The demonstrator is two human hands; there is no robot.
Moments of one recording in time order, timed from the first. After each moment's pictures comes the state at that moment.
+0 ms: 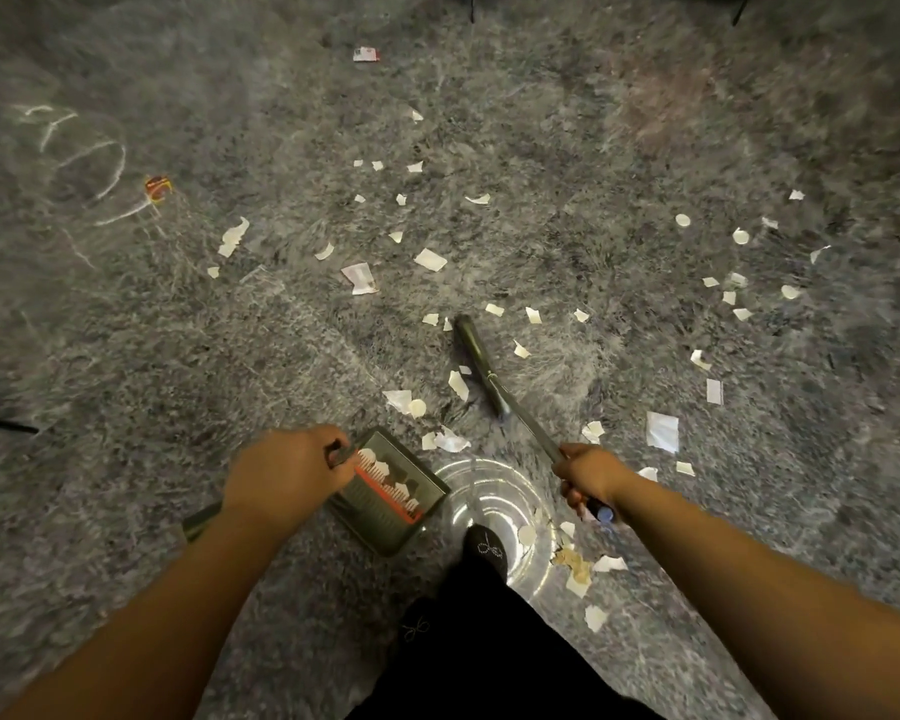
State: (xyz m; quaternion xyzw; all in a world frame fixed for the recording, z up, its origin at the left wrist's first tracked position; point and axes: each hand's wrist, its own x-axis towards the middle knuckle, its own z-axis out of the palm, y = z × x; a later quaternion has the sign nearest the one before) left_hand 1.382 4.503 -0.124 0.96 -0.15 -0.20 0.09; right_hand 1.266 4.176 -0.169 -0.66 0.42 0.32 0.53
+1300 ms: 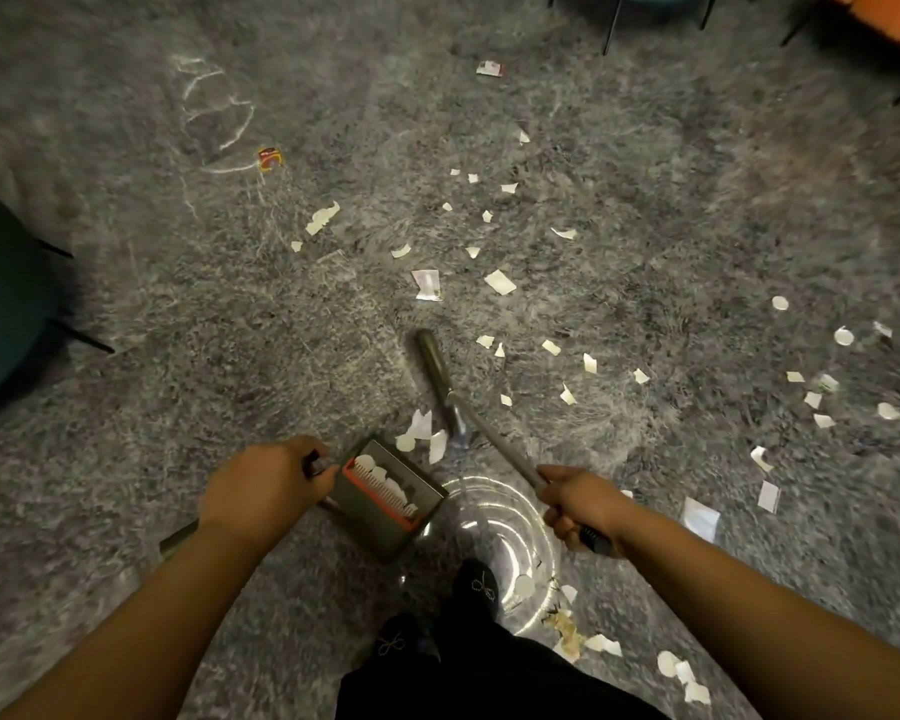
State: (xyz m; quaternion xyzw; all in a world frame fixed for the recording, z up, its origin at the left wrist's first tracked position) left_hand 1.378 4.523 -0.112 0.98 -0.01 -0.18 0.08; right_hand 1.346 4.184 -0.139 -0.62 0.35 0.43 0.56
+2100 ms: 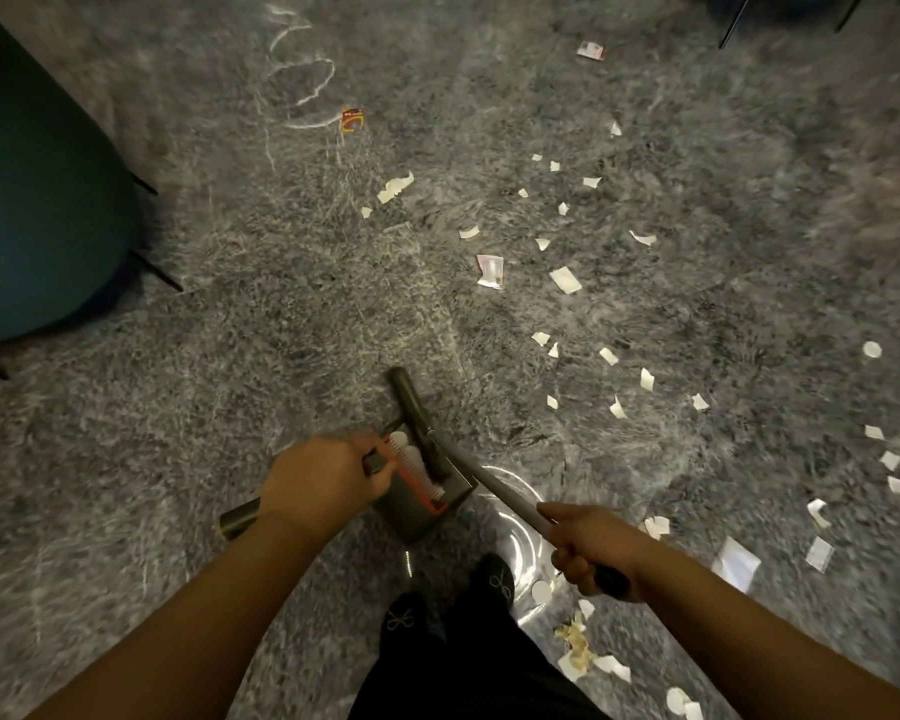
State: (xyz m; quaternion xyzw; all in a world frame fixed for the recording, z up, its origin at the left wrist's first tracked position) left_hand 1.363 4.534 -0.120 0.98 0.00 -0.20 0.09; right_hand 1.347 4.231 -0.156 -0.56 0.33 0.53 0.54
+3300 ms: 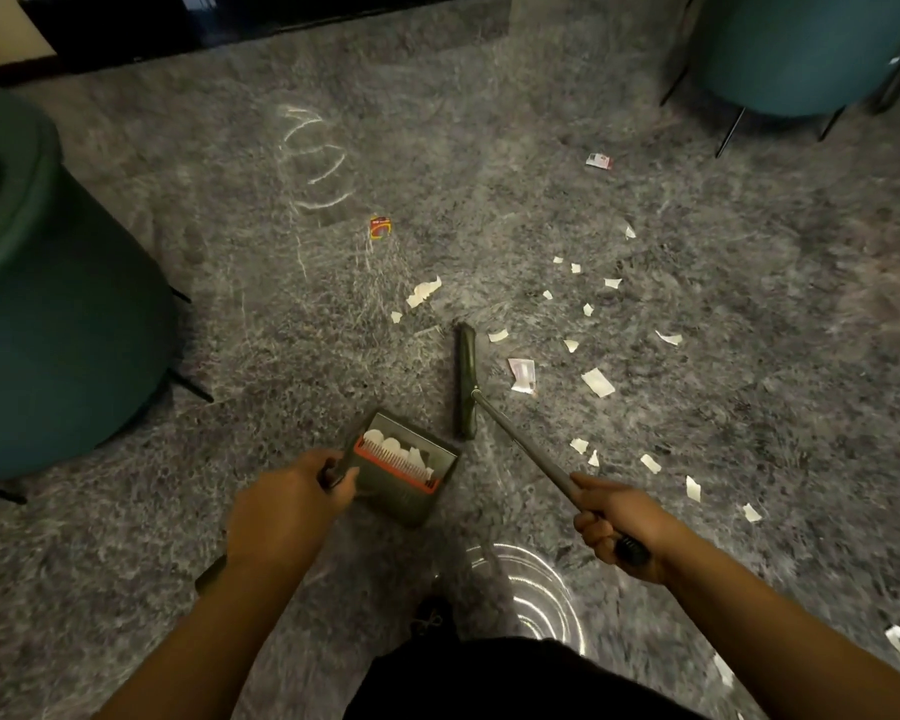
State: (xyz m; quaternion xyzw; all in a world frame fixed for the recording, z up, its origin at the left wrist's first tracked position) left_hand 1.533 4.690 -0.088 0.97 0.14 -0.02 0.20; right_hand 1.565 4.343 -0.111 -0.52 0.37 0.38 0.68
